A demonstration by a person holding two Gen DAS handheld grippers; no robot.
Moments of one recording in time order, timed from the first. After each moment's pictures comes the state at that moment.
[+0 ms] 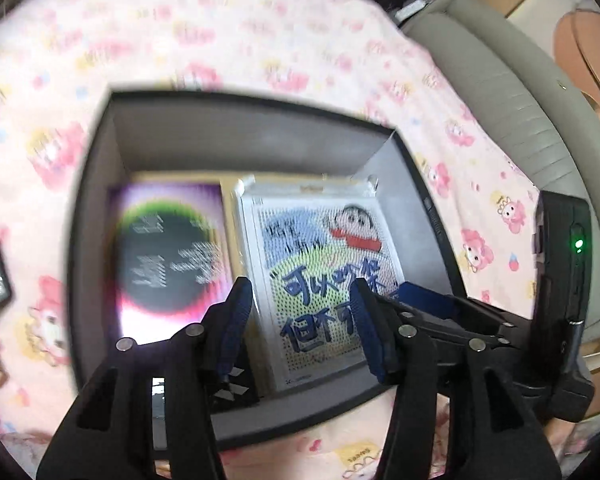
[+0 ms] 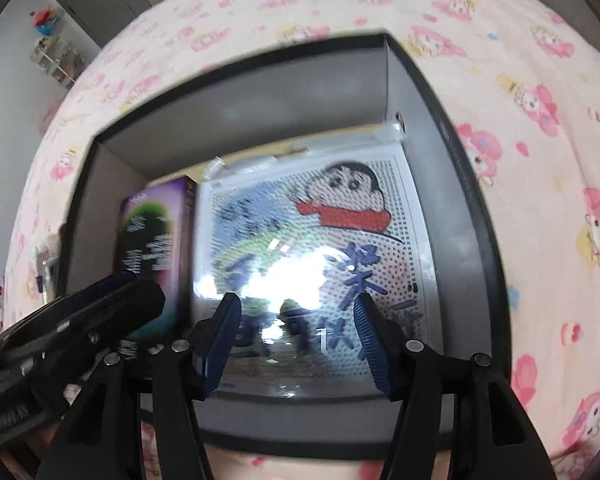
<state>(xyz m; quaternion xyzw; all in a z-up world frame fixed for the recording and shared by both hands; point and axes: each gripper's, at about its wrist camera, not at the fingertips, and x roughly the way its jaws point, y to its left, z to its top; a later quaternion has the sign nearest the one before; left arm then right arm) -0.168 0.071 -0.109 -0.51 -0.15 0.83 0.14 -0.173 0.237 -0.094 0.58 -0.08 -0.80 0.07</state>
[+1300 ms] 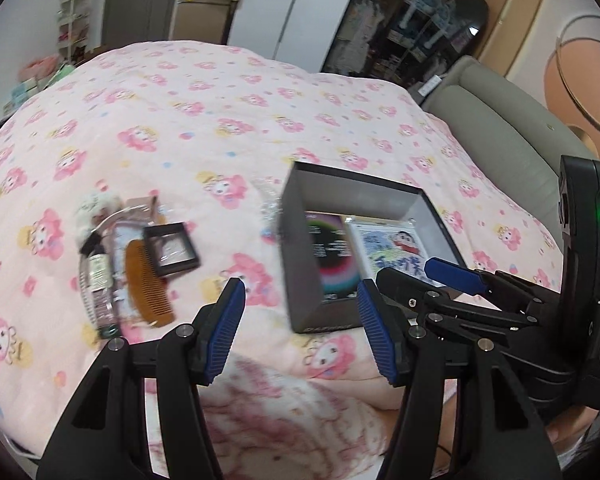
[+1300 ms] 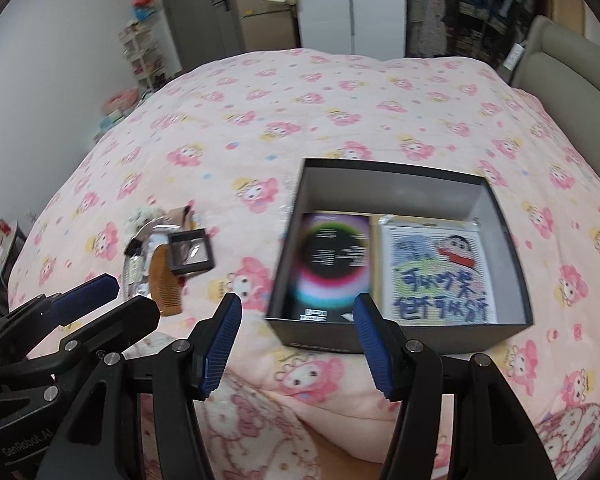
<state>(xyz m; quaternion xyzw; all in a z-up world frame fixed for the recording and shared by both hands) -0.005 -0.096 -0.023 -0.41 -0.15 0.90 0.05 -0.059 0.060 0.002 0.46 0.02 -0.88 0.15</state>
